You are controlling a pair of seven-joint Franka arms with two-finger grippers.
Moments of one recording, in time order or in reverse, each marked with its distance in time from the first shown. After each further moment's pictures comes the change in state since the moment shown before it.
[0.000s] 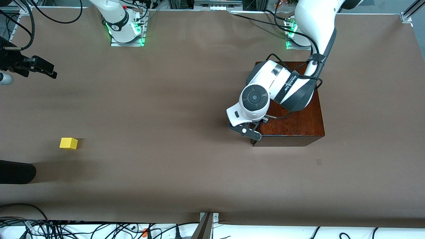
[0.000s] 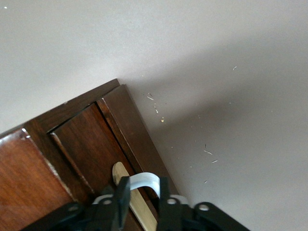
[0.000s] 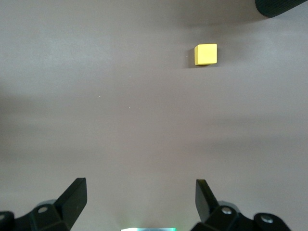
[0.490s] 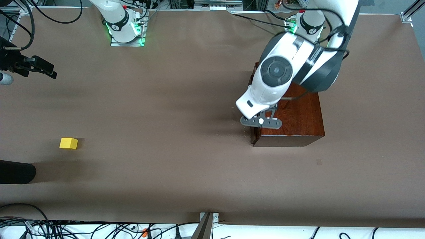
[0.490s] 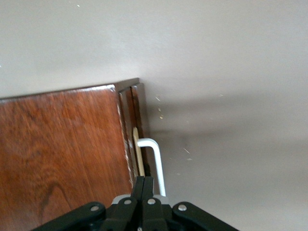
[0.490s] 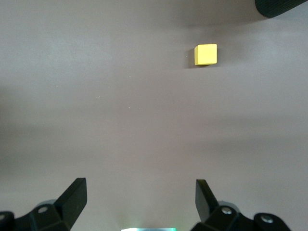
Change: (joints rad) left arm 0.040 -0.154 -0.036 0.025 -0.051 -0.081 -0.283; right arm 0.000 0.000 0.000 0.001 0.000 0.000 0.000
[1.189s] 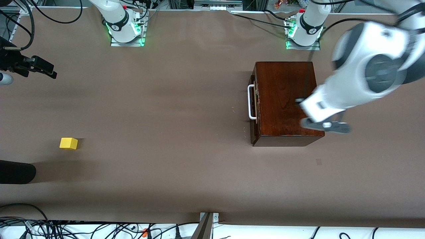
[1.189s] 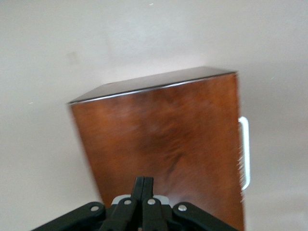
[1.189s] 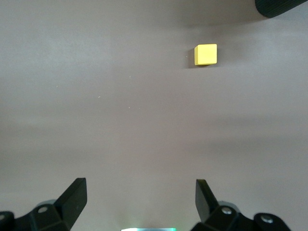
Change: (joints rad) left arm 0.306 -0.139 0.006 -0.001 -0.011 -0.211 0.376; right arm 0.000 0.000 0.000 0.000 0.000 0.000 0.000
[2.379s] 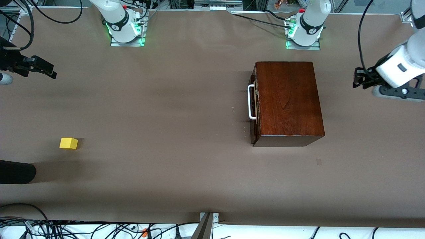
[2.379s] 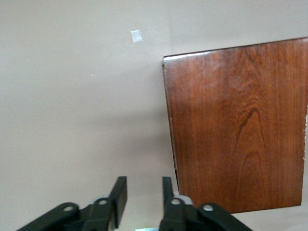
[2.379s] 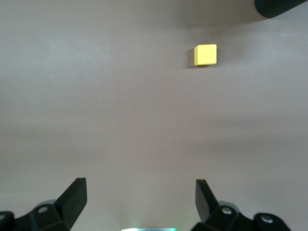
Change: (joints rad) left arm 0.169 -0.341 0.056 -0.352 0.000 0.091 0.145; right arm 0.000 0.000 -0.001 0.001 0.000 0.000 0.000
